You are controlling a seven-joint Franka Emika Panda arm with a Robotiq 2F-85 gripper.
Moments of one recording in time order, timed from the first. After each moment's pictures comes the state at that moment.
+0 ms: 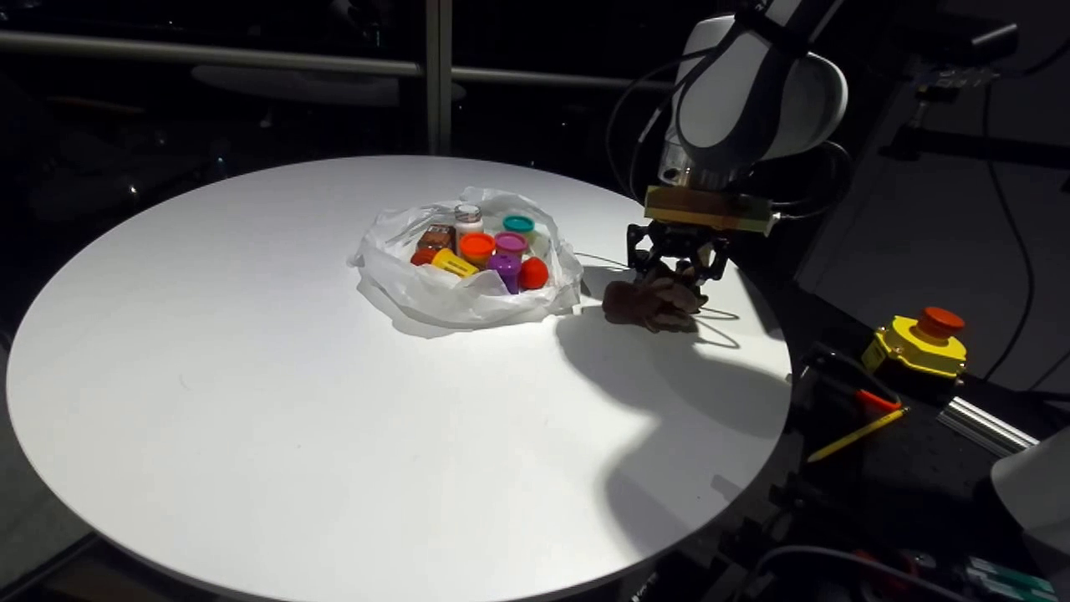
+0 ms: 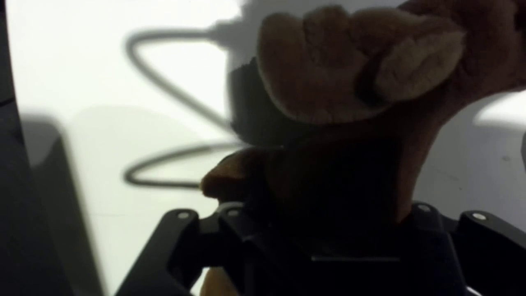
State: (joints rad) arm -0.01 0.41 -0.24 -2.47 0.10 2.81 0.79
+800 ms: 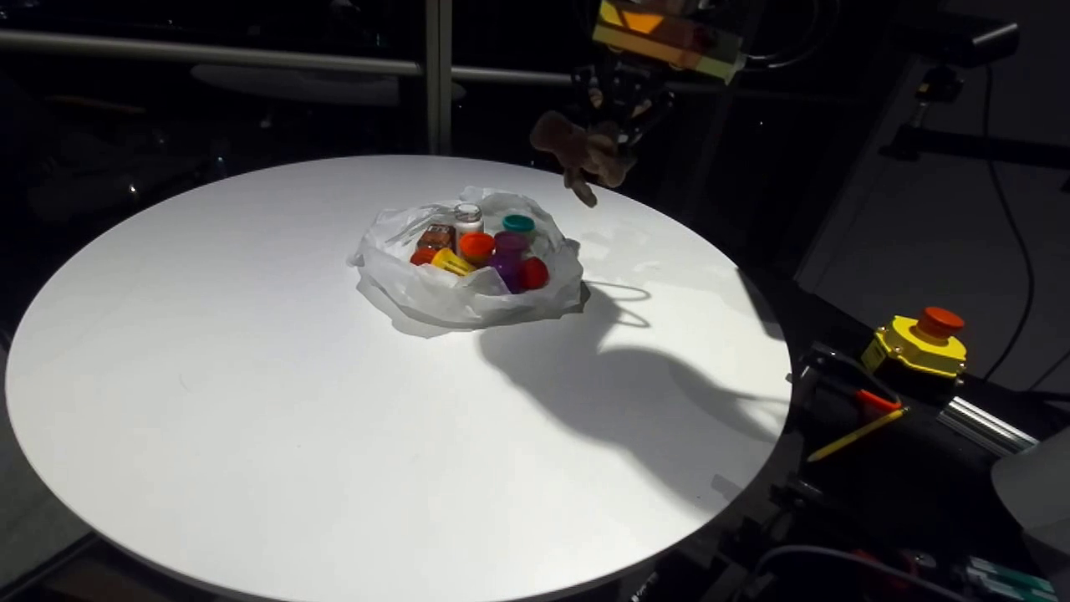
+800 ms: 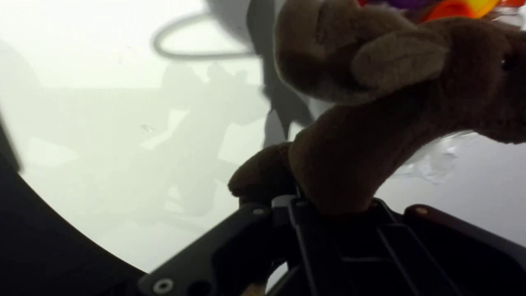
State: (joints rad) arm 0.17 0.09 -0.31 -2.34 -0.28 2.70 1.12
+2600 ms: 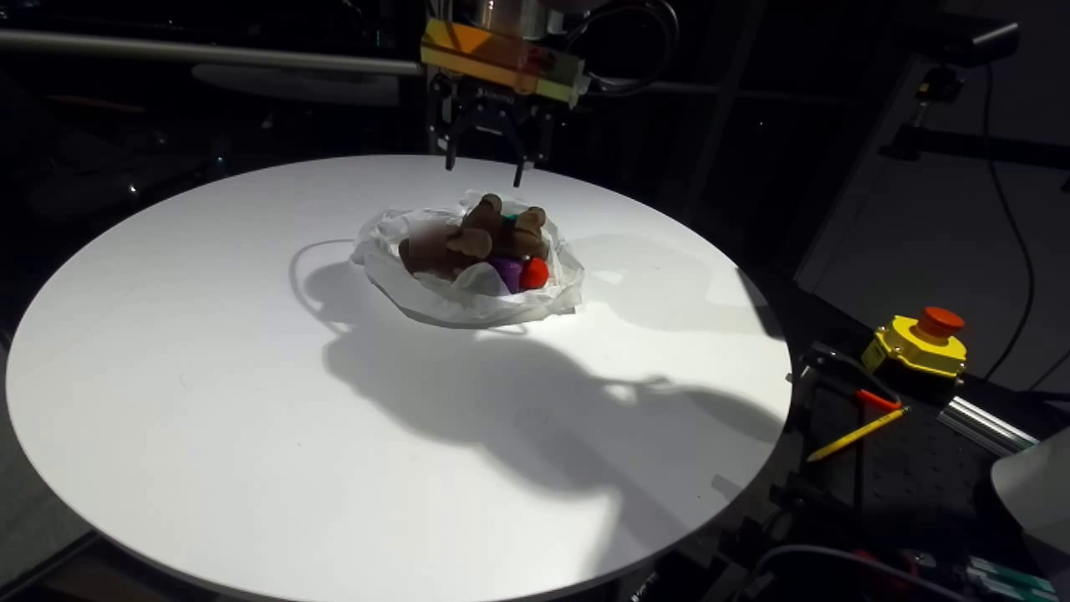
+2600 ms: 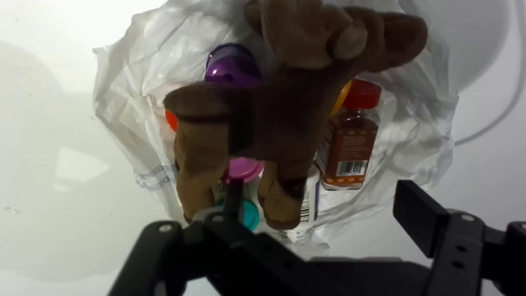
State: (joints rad) arm 0.19 0.40 -0.12 -1.99 -0.17 2.58 1.21
